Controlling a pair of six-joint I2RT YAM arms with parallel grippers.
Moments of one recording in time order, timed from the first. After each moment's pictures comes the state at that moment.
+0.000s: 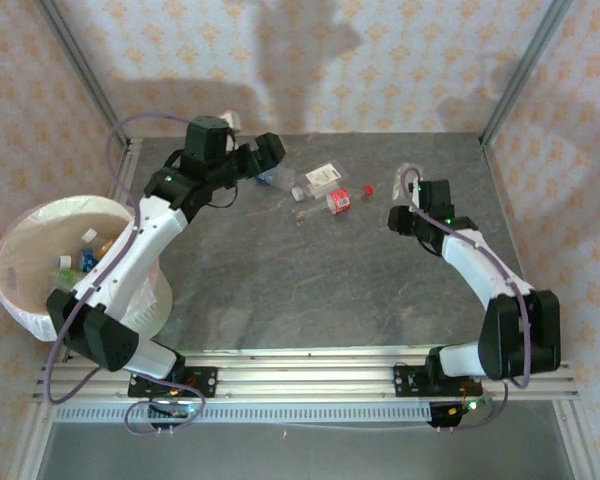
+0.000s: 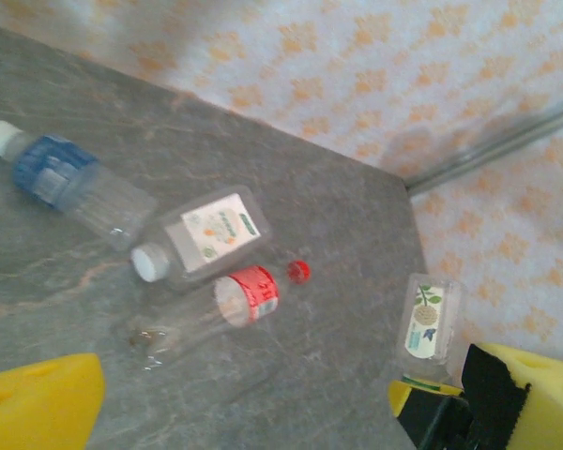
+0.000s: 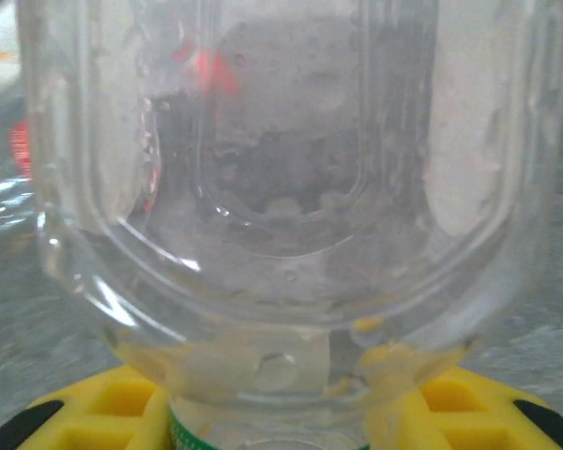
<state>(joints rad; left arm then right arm) -0.38 1.48 1.55 -0.57 0.12 -0.73 0.14 1.33 0.89 -0.38 -0.11 0.25</state>
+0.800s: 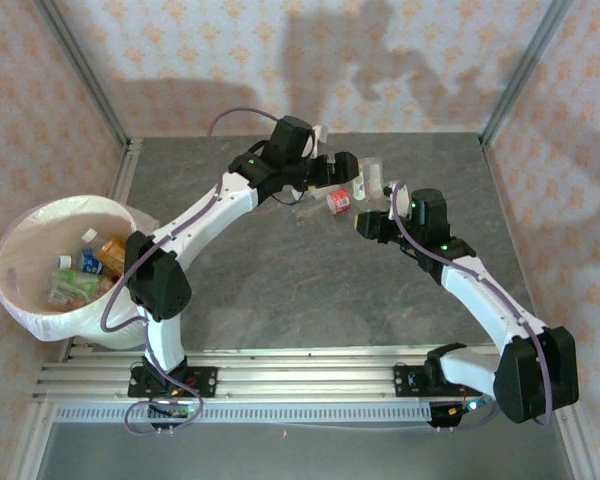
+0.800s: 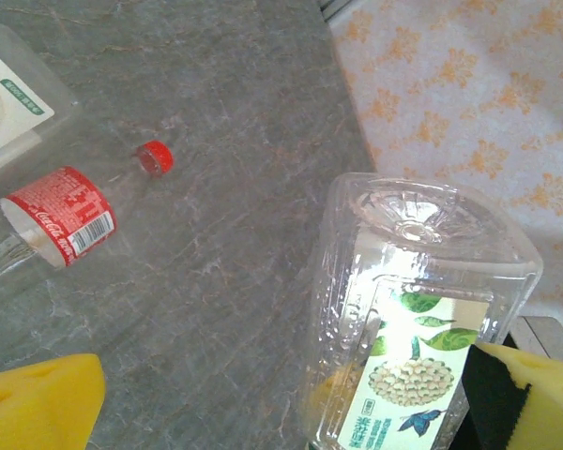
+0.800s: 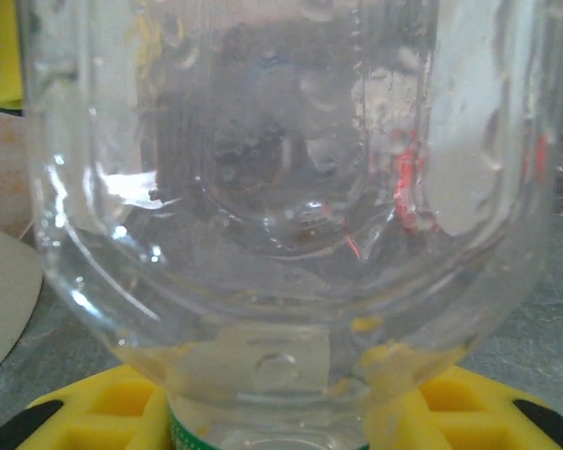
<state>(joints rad) -0.58 1.88 1.84 -0.56 0.32 -0.70 0.27 1.15 0.77 -0.14 -0.46 0.26</state>
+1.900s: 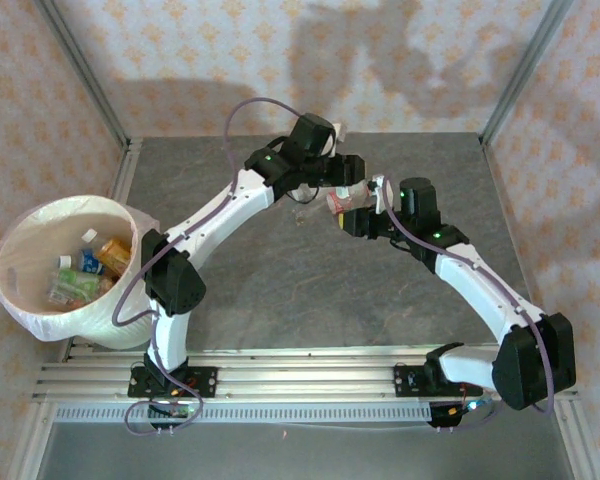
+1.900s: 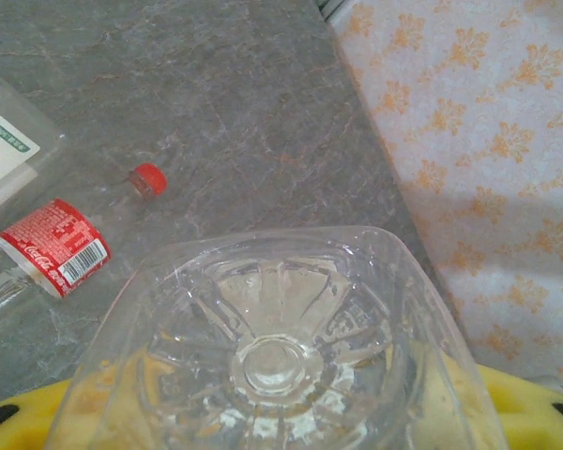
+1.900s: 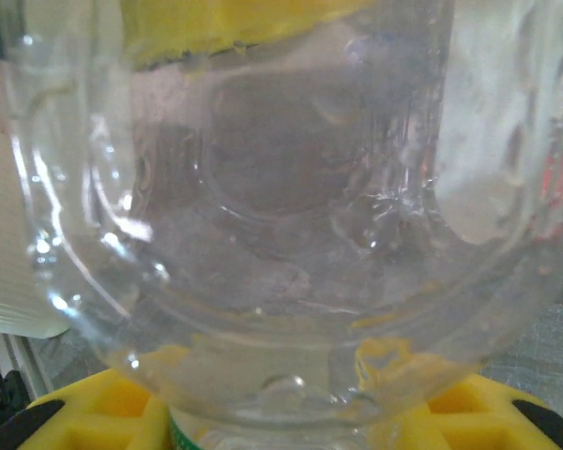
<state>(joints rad) -0.65 1.98 2.03 -0.68 0.20 -0.61 0.34 1.22 0.90 -0.22 -0.57 0.25</state>
